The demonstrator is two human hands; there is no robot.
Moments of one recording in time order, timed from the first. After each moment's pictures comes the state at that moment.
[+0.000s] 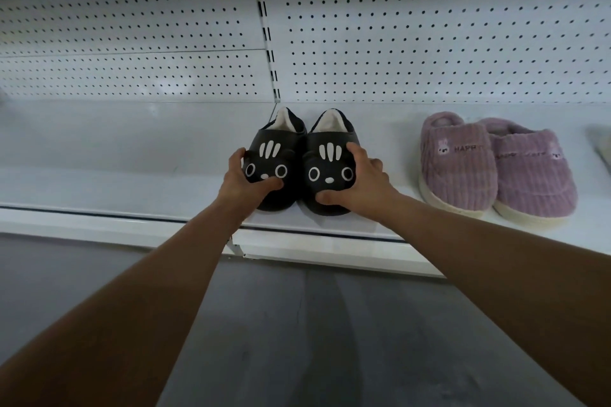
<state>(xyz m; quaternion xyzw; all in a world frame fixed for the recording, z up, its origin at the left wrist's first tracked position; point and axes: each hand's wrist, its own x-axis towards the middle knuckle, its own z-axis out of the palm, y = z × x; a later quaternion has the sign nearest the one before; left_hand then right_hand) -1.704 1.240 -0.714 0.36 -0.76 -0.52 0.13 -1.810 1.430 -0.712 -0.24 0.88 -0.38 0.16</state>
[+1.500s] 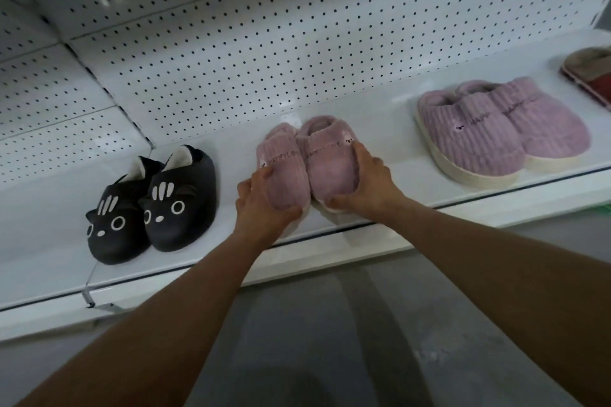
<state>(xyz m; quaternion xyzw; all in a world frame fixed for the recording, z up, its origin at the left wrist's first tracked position) -1.816 1.502 -0.727 0.20 -0.92 -0.33 0.08 -1.893 1.691 -0.732 -0.15 0.89 -0.43 0.07</state>
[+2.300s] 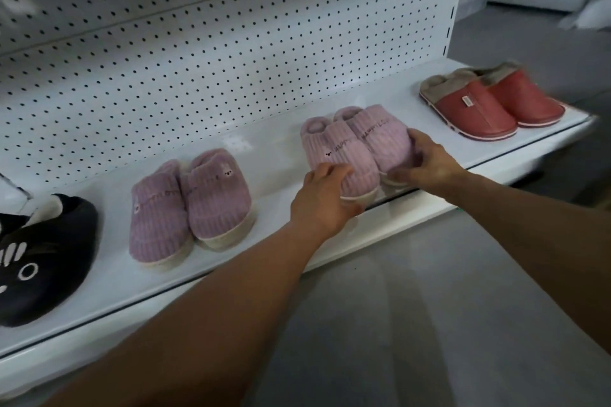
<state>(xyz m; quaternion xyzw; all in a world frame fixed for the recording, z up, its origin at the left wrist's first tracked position) -1.909 1.757 -0.722 -0.10 -0.97 -0.20 0.03 -1.962 1.968 -0.728 0.01 0.90 -0.44 0.01</state>
